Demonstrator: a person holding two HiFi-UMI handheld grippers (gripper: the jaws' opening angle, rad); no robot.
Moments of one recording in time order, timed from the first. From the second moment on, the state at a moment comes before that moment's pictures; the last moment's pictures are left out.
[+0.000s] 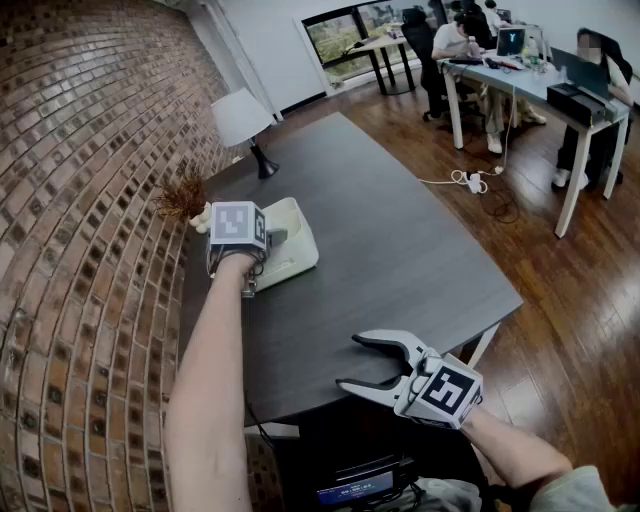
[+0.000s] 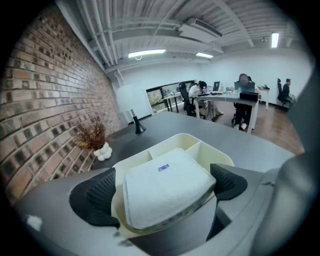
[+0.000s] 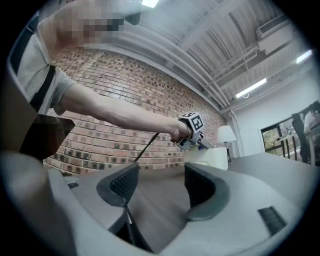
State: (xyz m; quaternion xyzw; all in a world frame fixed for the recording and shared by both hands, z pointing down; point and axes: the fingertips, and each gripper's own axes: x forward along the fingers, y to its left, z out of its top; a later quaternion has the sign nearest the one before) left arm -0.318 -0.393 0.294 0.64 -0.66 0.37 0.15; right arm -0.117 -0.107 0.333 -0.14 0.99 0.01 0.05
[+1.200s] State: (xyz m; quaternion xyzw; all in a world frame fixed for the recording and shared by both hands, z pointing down) left arm -0.286 -0.324 0.155 0.81 -0.57 0.05 0.12; right arm -0.097 -0.115 0.333 -0.15 0.99 0.02 0.06
